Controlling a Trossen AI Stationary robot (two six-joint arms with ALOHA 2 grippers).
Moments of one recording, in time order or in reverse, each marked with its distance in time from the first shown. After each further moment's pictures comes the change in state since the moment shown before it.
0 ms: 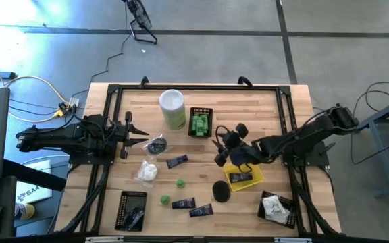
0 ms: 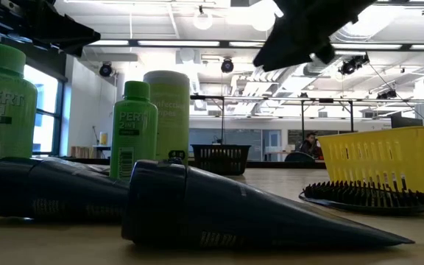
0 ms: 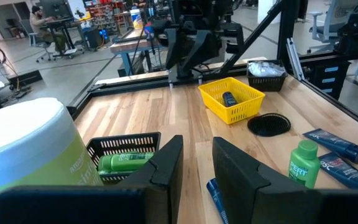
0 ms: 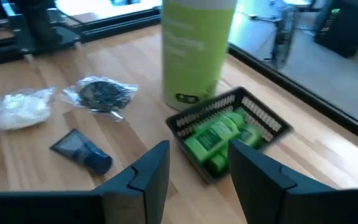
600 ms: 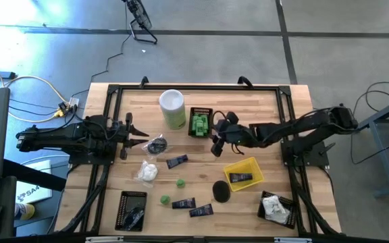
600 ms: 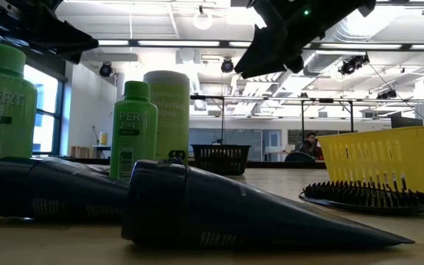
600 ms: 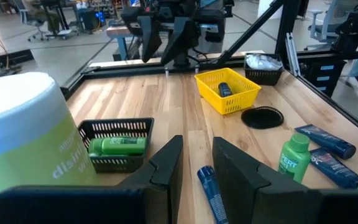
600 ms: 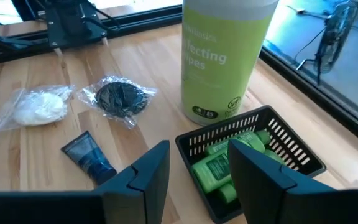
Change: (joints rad) left arm 0.000 0.000 0.000 -0.049 0.003 -0.068; right arm -0.212 0.000 0.000 0.135 -0.341 -0.228
